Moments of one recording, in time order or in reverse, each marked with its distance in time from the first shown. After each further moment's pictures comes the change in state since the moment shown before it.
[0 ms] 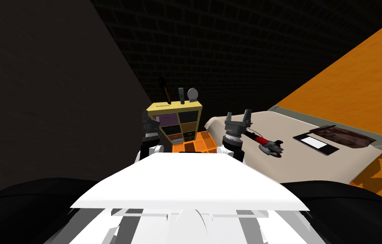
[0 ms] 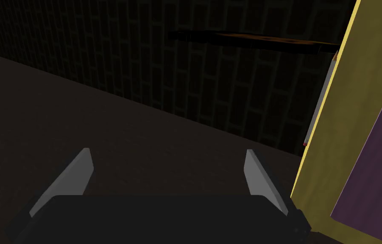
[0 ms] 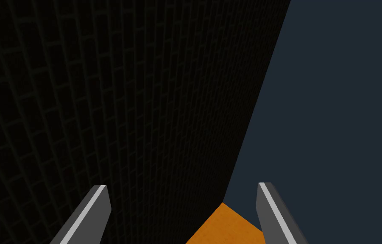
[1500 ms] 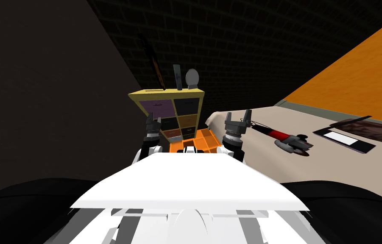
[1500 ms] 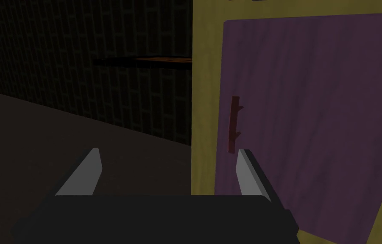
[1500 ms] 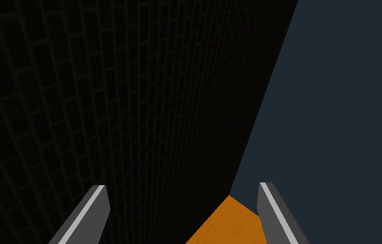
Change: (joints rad) left arm -0.014 0.116 0.001 0.061 0.000 -0.020 -0.002; right arm 0.000 0.000 0.000 0.000 0.000 0.000 0.000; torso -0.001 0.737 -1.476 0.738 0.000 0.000
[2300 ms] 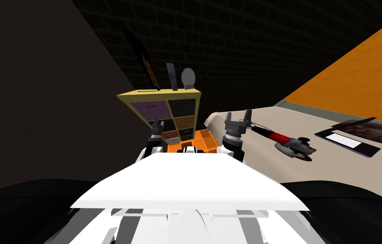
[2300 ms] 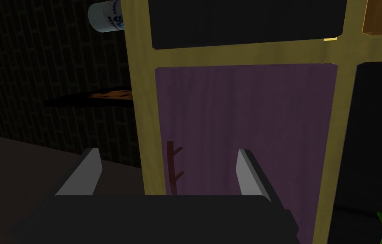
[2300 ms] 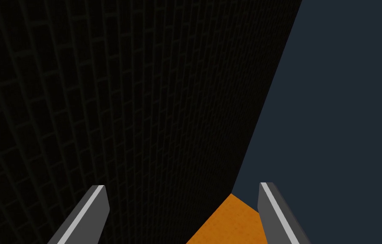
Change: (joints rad) left arm -0.041 0.066 0.002 0.195 -0.001 -0.065 -0.009; right arm 0.000 0.000 0.000 0.000 0.000 0.000 0.000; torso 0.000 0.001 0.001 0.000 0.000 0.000
